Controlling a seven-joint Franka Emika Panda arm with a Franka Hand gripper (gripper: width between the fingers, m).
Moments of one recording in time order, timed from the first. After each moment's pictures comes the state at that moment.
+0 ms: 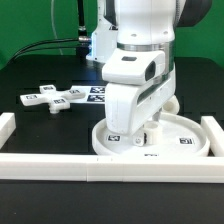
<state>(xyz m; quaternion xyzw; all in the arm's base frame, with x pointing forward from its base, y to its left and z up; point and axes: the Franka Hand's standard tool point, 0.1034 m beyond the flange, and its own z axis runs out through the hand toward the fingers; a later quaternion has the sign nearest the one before) 0.562 0.034 0.007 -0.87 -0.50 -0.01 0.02</state>
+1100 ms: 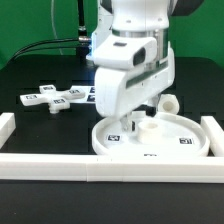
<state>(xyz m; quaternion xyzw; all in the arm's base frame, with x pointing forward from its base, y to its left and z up) 0.524 0.028 0.034 -0.91 -0.42 -0.01 0.02</state>
